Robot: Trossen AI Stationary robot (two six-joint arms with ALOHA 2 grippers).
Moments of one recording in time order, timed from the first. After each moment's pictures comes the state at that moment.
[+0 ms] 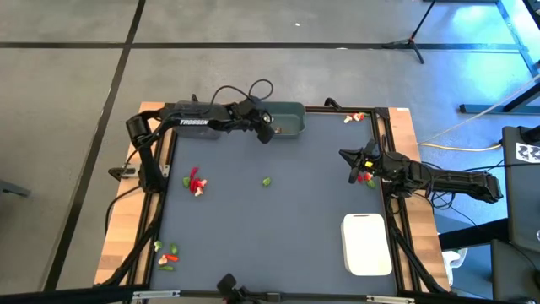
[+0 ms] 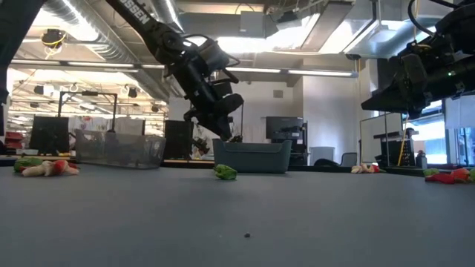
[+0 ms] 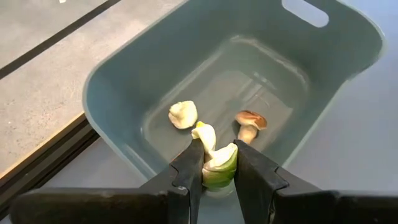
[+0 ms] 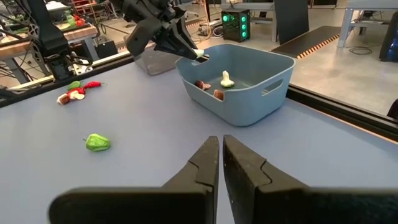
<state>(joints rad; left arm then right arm) 0.51 1.83 1.18 -0.16 -0.19 -0.18 -0.14 0.23 0.09 -0.08 0.37 0.25</state>
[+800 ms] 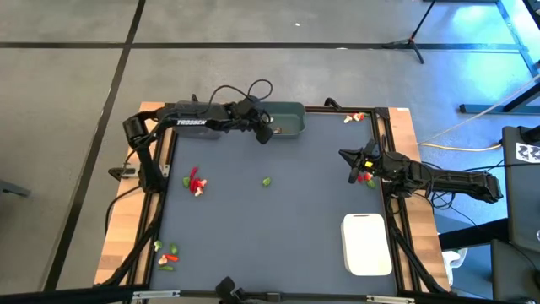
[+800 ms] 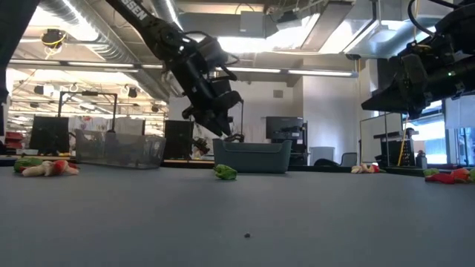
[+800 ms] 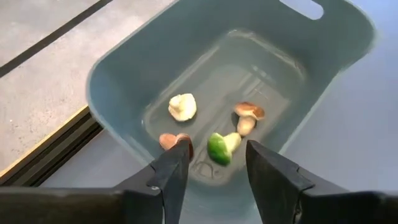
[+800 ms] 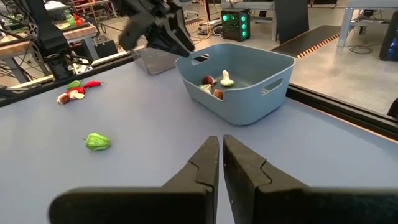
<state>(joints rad) 0.50 1.79 1.18 -0.22 -0.19 -0.17 -0.14 0.23 0.09 -0.08 0.37 0.26</state>
